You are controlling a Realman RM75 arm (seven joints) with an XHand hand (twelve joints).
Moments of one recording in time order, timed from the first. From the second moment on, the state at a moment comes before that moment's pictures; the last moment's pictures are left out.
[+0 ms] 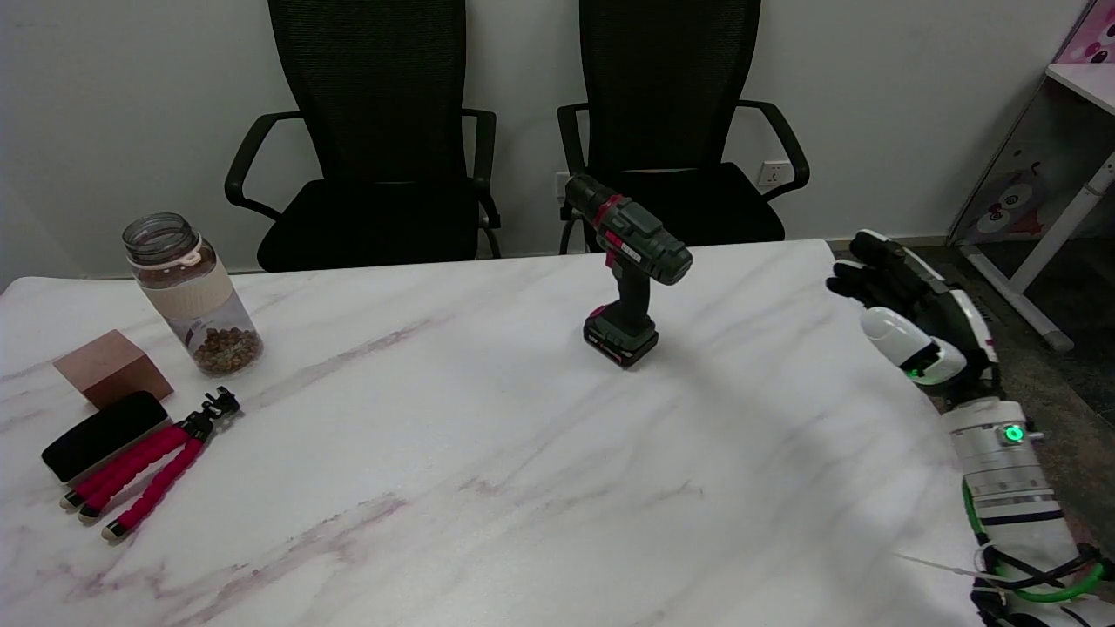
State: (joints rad) arm -0.27 -0.74 0.97 -1.09 1.25 -1.41 -1.75
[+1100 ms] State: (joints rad) arm -0.16 -0.72 0.92 -1.26 1.15 -1.04 -1.96
